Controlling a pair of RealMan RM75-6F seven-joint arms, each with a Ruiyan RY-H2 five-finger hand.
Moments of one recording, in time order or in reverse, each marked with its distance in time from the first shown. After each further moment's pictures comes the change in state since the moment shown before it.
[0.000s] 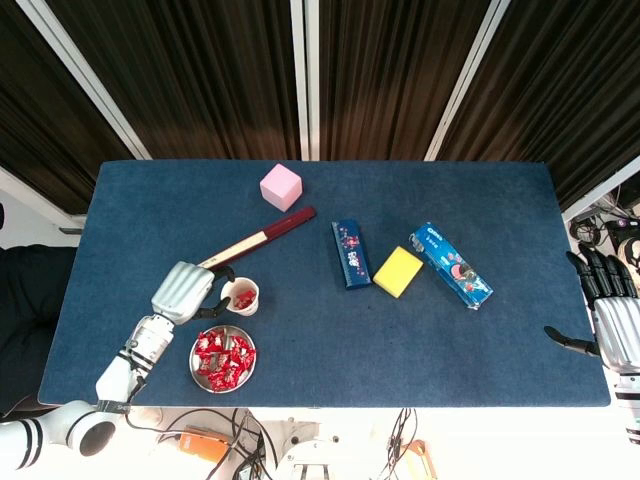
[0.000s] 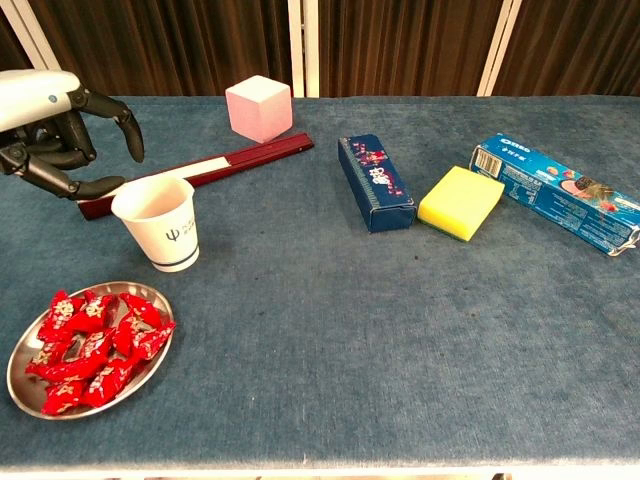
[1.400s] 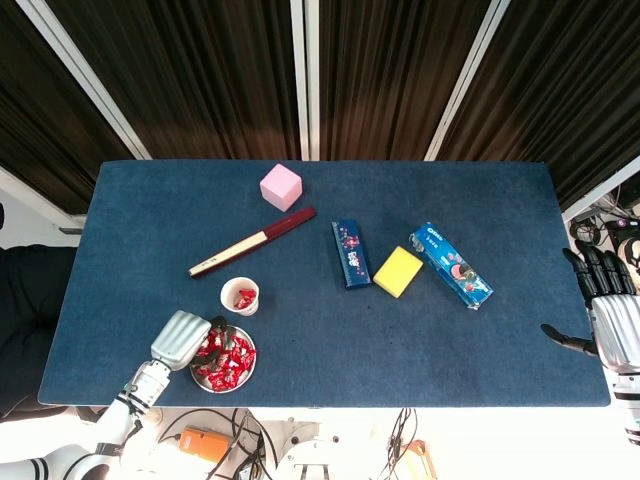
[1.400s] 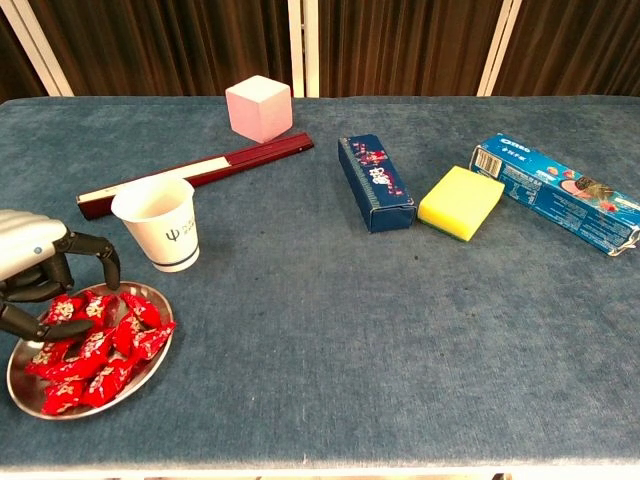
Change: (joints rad) left arm 0.144 -0.150 0.168 0.190 0.143 0.037 -0.014; right arm 0.006 0.020 0.003 -0.035 -0.023 0.011 -0.020
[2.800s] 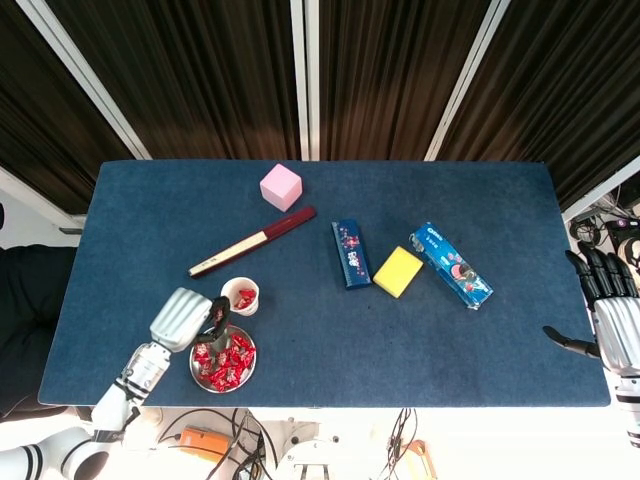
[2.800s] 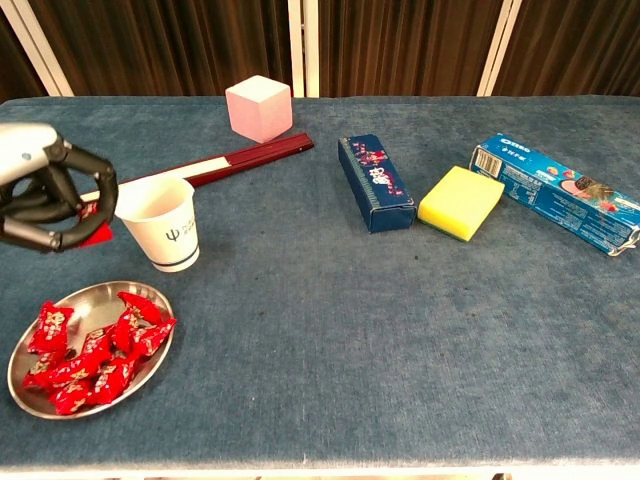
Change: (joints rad) left arm -0.053 0.078 -0.099 -0.111 0.053 0.065 -0.112; right arm -0.010 0.001 -0.006 0.001 -0.004 0.015 0.006
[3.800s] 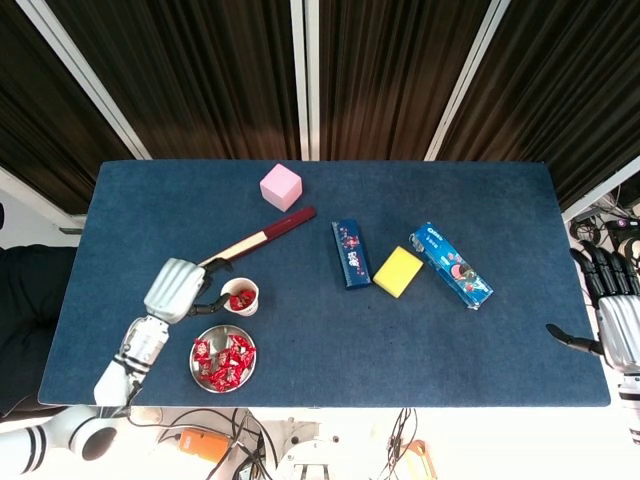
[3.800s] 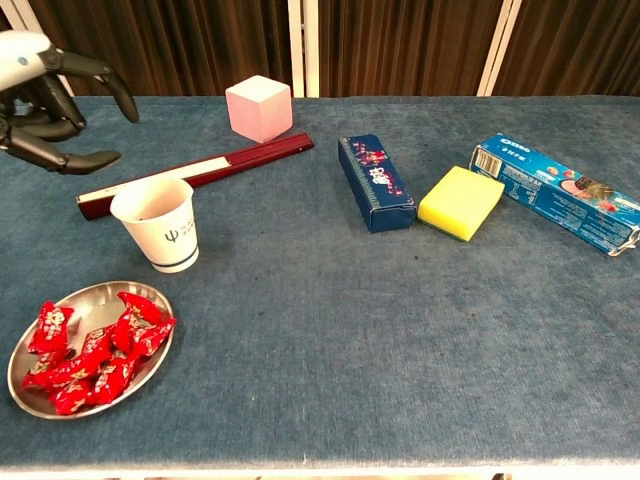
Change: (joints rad) left arm -0.042 0.042 -0.069 -0.043 -0.099 0.035 0.005; right arm 0.003 0.002 0.009 0.009 0.019 -0.008 0.013
